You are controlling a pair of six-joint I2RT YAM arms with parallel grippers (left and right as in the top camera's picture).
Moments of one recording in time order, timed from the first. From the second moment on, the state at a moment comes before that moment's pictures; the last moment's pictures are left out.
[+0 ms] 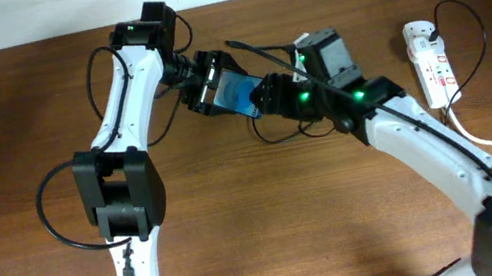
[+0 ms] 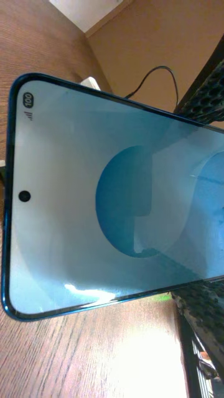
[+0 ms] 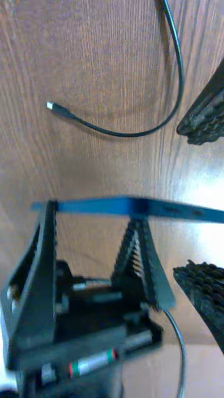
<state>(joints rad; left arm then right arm) -0.23 2.43 2.29 -1.32 0.81 -1.14 0.38 1.64 1.21 -0.36 -0.33 0.74</state>
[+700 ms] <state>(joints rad) -0.28 2.43 2.29 -1.31 0.80 -1.15 0.42 1.74 1.21 -0.25 -0.27 0.82</state>
